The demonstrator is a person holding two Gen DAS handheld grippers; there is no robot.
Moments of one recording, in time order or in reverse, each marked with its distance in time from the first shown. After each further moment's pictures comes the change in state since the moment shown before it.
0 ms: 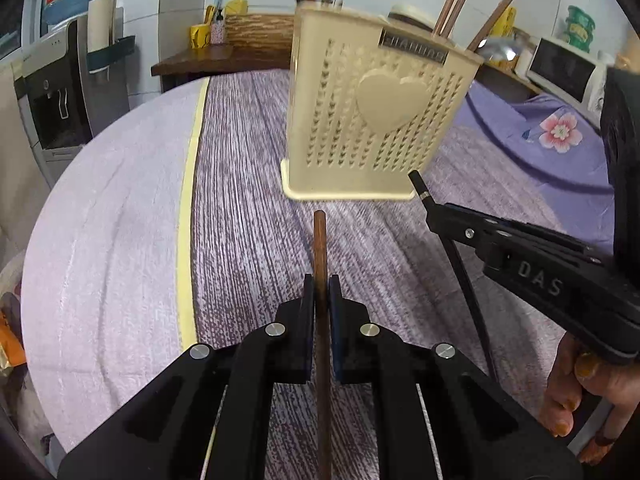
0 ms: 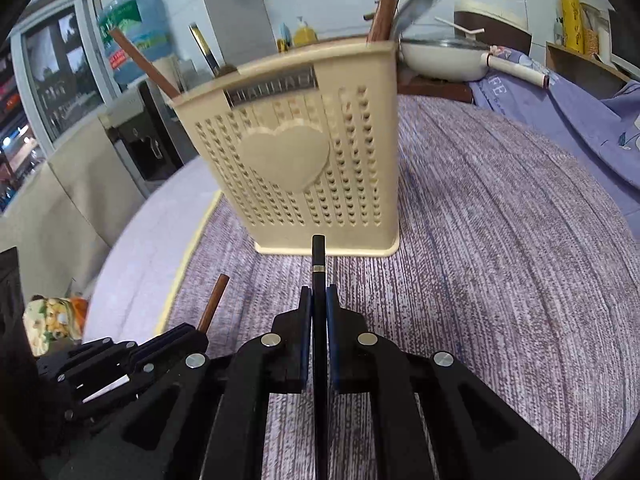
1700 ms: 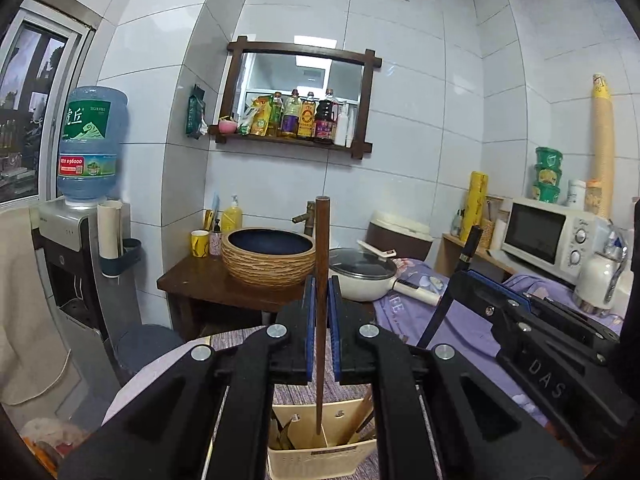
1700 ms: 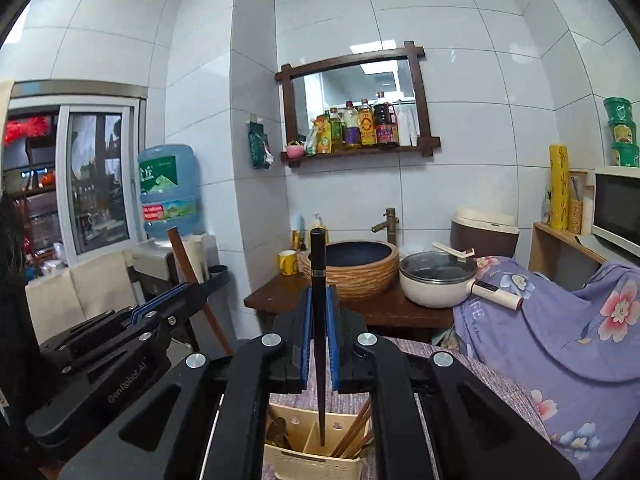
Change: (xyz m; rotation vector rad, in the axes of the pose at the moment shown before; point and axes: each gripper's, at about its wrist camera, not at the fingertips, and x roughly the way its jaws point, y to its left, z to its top) left arm -0.168 -0.057 0.229 0.041 -0.614 0.025; right arm -0.166 0.041 0.172 -0.139 -0.574 -0.044
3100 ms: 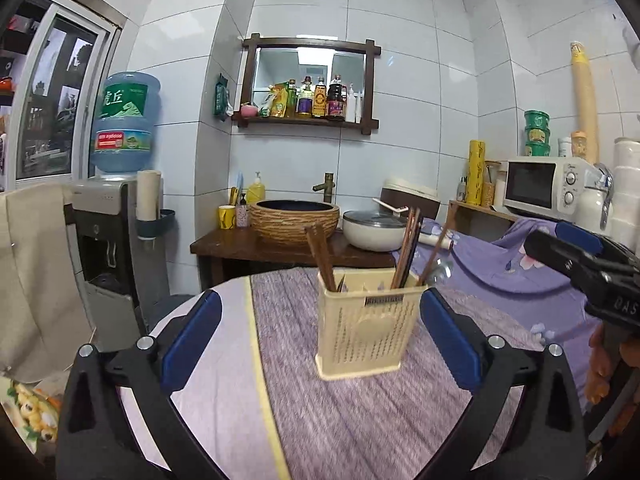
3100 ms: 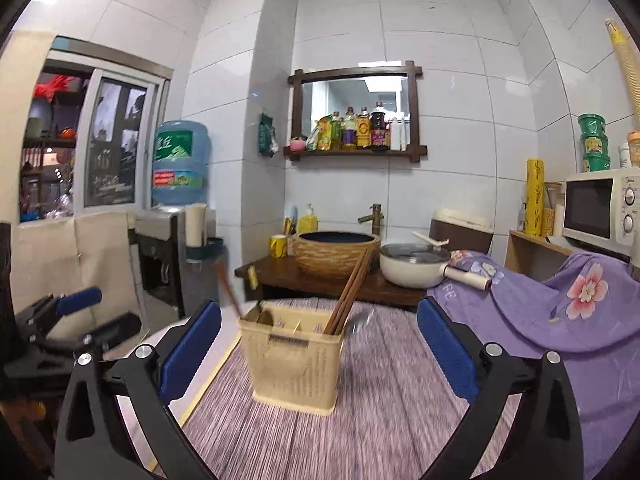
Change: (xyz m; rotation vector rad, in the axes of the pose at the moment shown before) left arm -0.133 0.053 -0.171 0.053 0.000 0.033; right arm -0.120 0.007 -0.133 -0.109 -0.052 -0.027
